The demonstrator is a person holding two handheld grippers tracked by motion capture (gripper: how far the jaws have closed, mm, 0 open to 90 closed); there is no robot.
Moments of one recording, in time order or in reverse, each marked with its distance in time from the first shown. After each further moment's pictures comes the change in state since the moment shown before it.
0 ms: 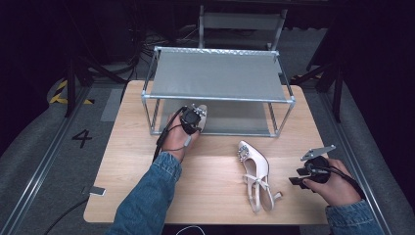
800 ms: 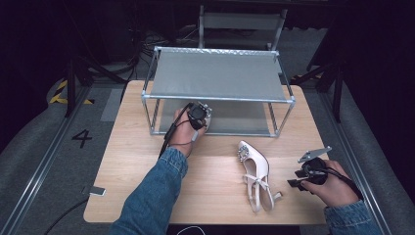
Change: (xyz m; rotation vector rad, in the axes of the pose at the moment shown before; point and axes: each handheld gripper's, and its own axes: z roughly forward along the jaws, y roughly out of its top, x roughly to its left) left arm -0.004 0.020 0.011 -0.001 0.059 -0.021; right arm 0.003 -0.001 0.007 0.027 0.010 -0.013
